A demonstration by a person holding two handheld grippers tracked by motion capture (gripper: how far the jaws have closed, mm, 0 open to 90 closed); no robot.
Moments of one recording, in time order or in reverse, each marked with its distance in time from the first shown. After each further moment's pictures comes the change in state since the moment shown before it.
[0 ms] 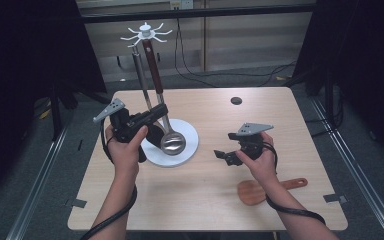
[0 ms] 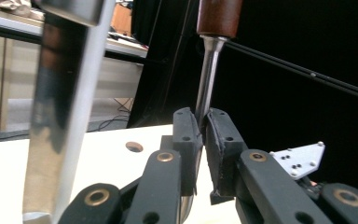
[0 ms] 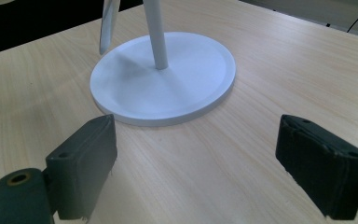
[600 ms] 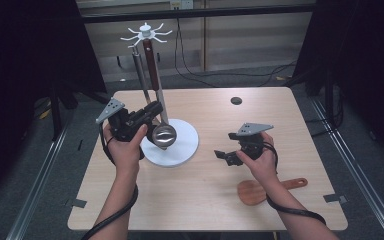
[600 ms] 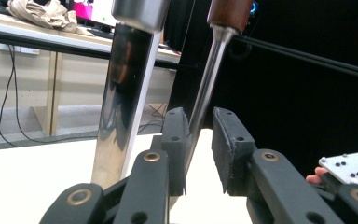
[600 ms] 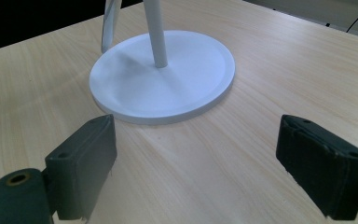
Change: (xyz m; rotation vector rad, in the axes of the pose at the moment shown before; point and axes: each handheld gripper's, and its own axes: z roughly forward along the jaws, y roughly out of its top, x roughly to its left) left arm 0.006 -0.003 0.001 -0.012 0.140 0.068; right arm 0.000 0.001 -0.001 0.006 -0.001 -0.008
